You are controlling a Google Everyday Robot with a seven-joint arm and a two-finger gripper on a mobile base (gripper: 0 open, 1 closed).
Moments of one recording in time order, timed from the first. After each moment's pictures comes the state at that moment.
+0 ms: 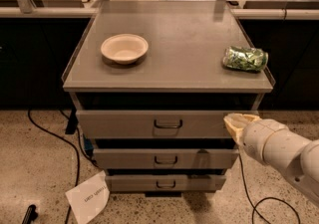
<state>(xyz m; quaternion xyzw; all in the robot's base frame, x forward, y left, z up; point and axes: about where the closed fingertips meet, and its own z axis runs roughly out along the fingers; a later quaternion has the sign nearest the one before) 0.492 -0.204 0.771 -0.24 0.82 0.03 0.51</state>
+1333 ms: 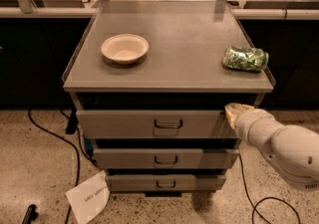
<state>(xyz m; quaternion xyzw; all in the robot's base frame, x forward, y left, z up) 0.569 -0.234 0.731 -0.17 0.83 -0.01 0.53</state>
